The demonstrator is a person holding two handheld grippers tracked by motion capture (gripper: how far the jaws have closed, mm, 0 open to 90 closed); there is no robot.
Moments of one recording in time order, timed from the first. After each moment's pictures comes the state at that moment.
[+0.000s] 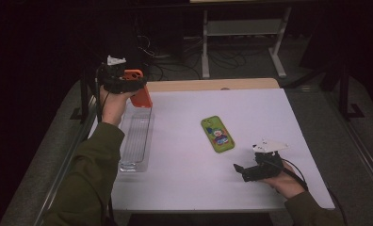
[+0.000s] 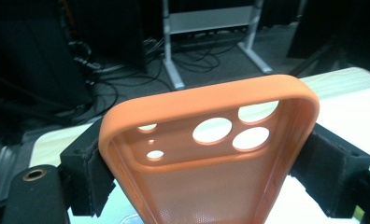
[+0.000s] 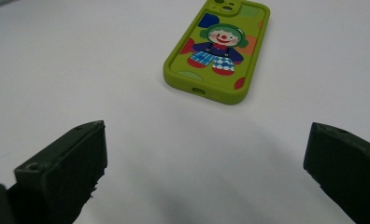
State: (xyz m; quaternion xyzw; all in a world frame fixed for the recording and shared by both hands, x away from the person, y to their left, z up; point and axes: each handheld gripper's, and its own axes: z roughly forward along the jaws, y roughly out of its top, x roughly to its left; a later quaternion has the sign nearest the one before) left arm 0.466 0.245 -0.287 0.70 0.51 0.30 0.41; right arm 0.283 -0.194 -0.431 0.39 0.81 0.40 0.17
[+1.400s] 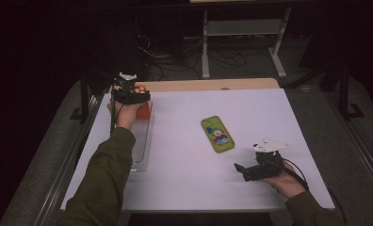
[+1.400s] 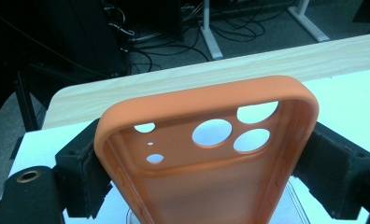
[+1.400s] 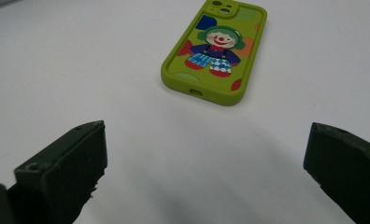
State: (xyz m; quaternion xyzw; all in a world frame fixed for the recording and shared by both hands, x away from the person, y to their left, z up) left arm 0.498 0.241 -0.366 0.70 0.54 0.33 0.33; right arm 0.283 -0.196 -0.430 0.39 0.81 0.40 0.18
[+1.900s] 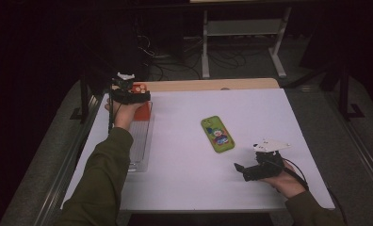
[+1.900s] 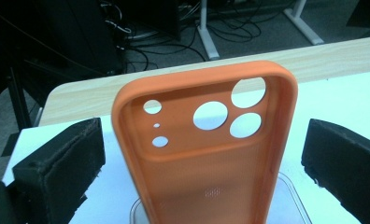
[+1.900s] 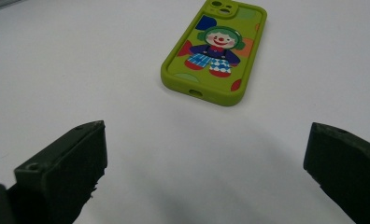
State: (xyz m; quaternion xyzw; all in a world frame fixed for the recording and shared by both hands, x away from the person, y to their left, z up) left arm 0.496 0.248 -0.362 0.70 0.55 0.31 0.34; right arm 0.284 -0.197 -0.430 0.39 0.81 0.40 0.18
